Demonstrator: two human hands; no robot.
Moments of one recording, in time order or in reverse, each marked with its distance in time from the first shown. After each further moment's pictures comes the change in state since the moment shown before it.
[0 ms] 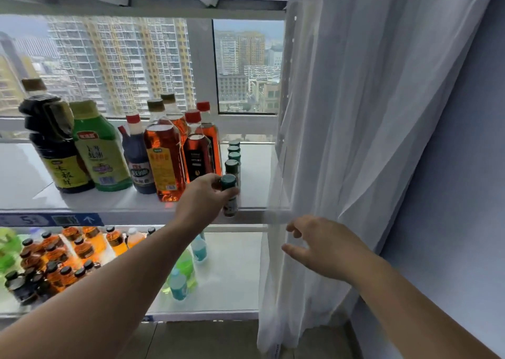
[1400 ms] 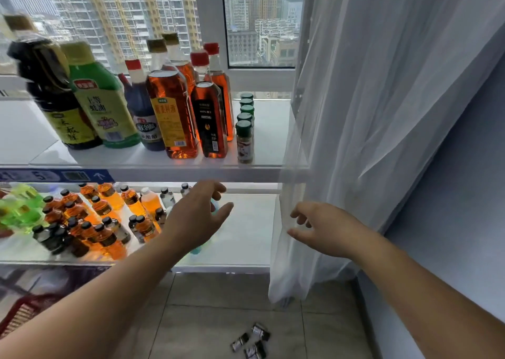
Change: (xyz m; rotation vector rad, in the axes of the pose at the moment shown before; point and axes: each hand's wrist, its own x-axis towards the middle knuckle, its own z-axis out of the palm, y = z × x) left_hand -0.081 -0.072 0.013 0.309 -0.095 0.051; right_hand 0.021 0.009 0.070 0.123 -0.159 0.005
